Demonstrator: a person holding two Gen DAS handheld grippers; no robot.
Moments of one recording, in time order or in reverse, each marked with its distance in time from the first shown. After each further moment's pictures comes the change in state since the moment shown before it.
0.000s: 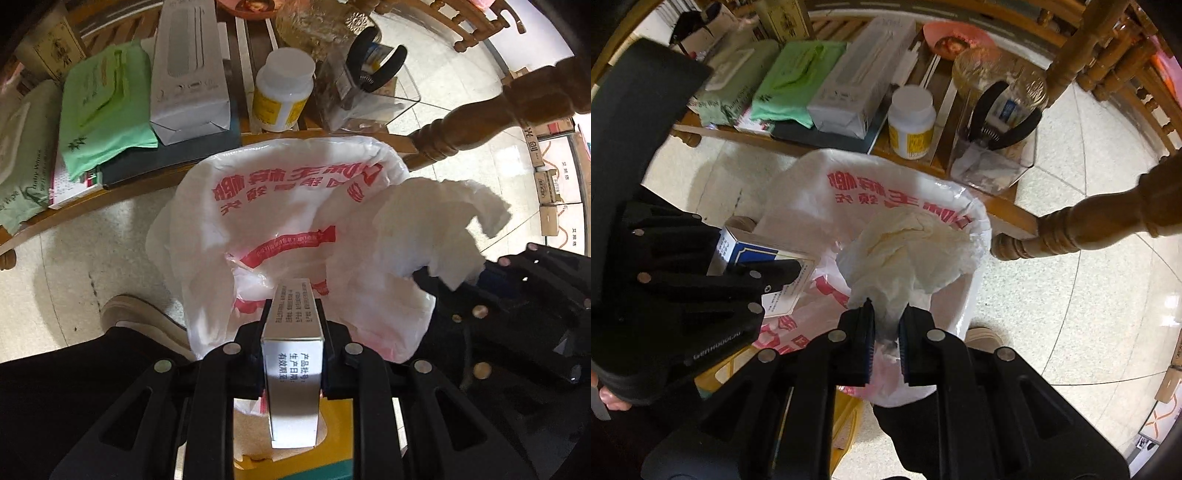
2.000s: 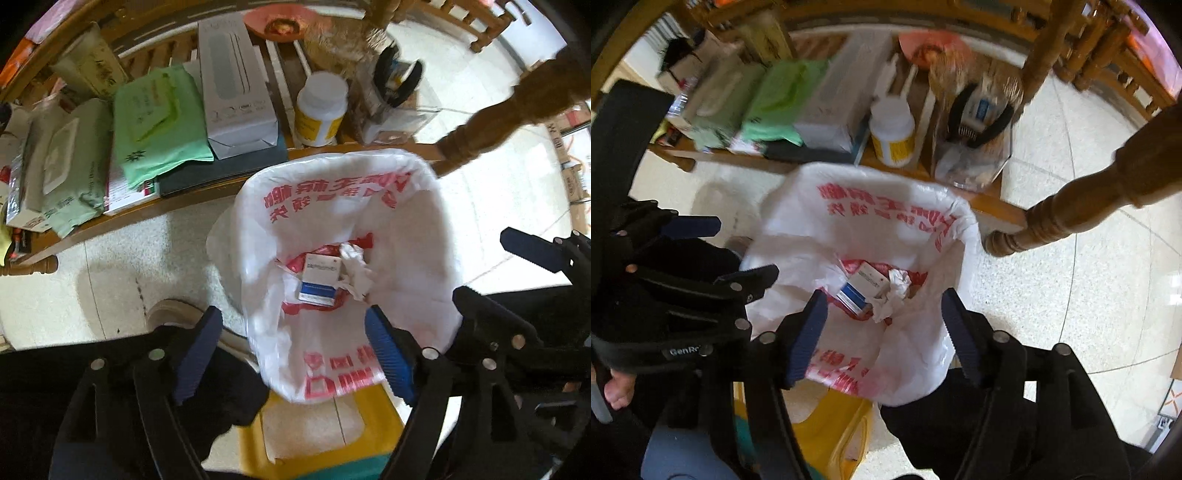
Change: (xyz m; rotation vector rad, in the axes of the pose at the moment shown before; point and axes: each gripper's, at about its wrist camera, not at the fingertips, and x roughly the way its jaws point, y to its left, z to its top) left arm -0.038 0.005 -0.019 0.021 -0.076 0.158; right arm -0.049 0.003 -0.028 0.068 -0.129 -0.011
